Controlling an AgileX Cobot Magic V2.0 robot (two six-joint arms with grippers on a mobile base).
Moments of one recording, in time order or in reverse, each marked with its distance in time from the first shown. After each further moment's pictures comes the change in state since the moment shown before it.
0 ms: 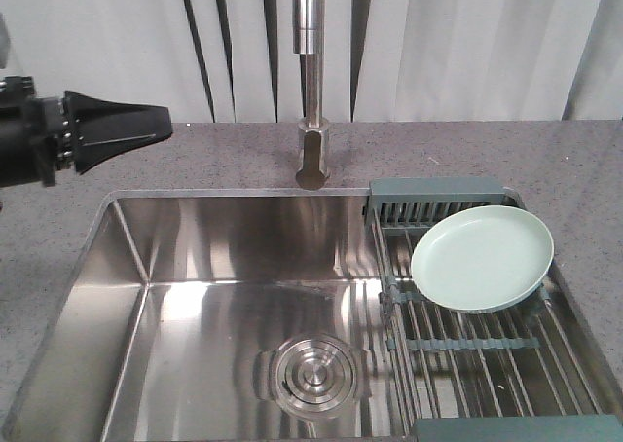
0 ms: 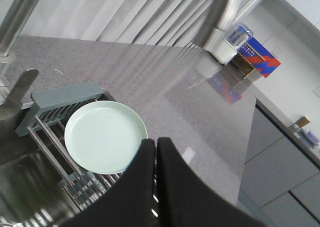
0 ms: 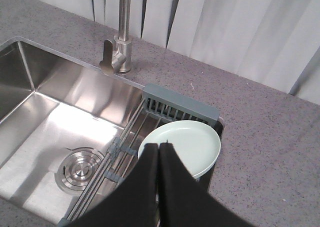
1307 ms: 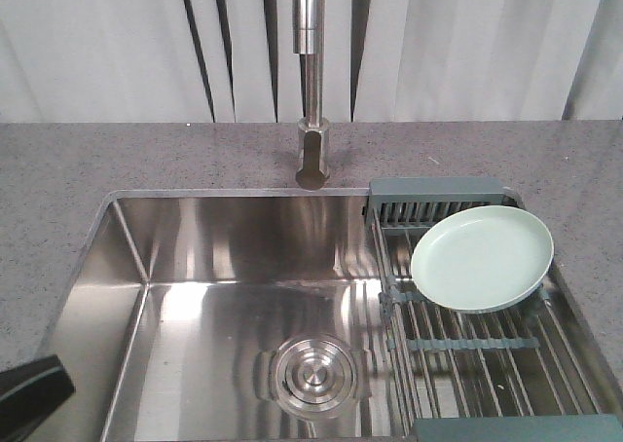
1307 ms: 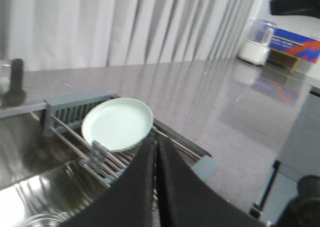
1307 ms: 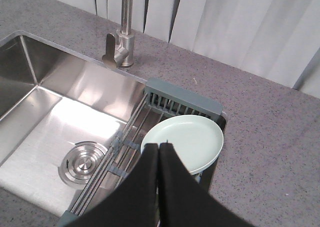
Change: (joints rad) left arm 0.000 -0.981 0.624 0.071 0.213 0.000; right arm 0.000 0.000 0.000 0.003 0.023 0.000
